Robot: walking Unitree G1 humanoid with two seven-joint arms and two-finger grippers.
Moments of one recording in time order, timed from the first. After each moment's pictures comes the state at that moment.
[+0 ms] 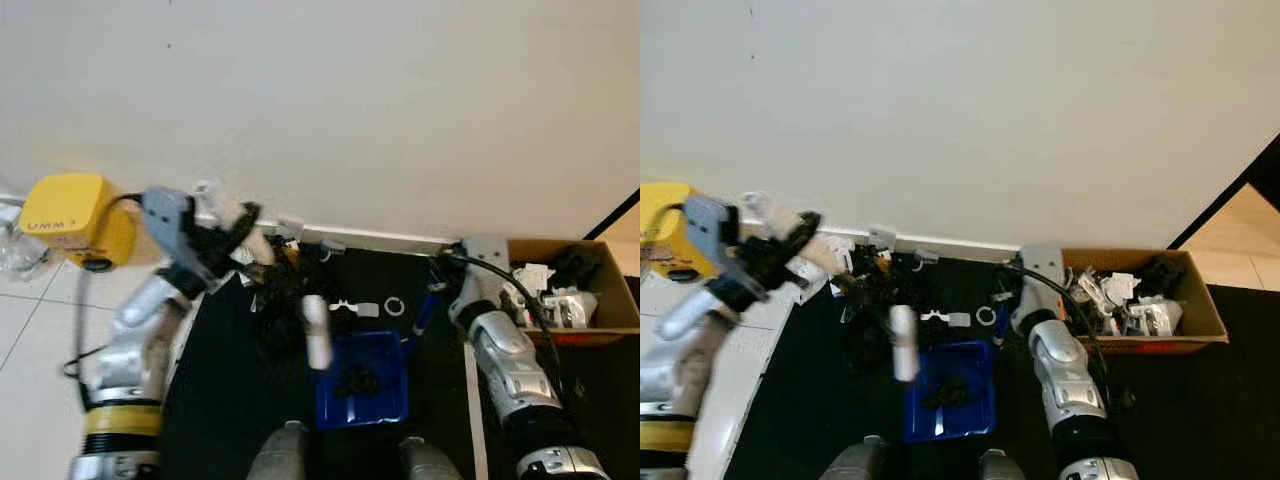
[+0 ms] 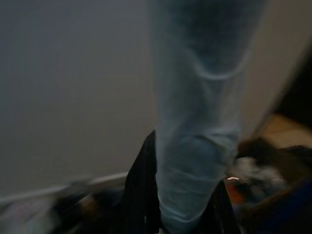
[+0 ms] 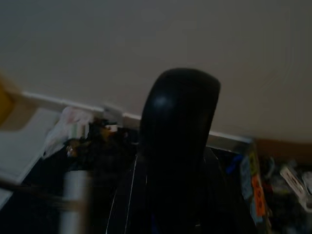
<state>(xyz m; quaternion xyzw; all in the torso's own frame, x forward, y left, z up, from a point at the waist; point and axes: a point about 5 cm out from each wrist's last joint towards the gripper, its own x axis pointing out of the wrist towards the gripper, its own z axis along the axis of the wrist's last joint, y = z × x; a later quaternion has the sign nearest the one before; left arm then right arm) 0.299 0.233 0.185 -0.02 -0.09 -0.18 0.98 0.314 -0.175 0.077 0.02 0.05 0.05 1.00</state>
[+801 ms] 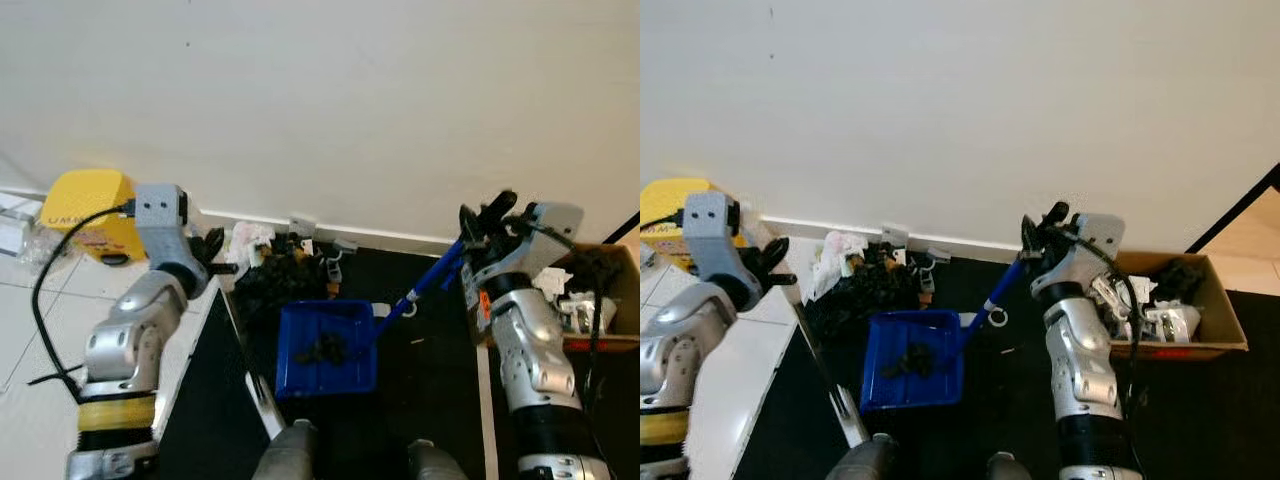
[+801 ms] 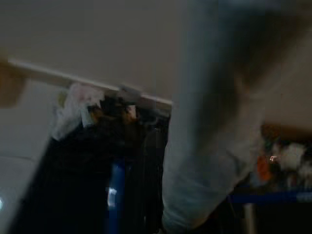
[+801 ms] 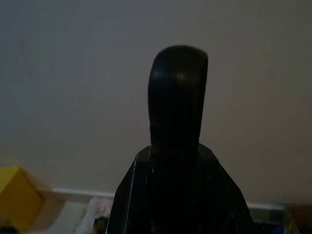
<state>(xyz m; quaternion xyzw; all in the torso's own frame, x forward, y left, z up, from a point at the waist) 0.305 0.207 0.152 -0.14 0.10 -0.04 0.98 0.316 -0.180 0.155 0.11 -0.12 0.04 0.99</state>
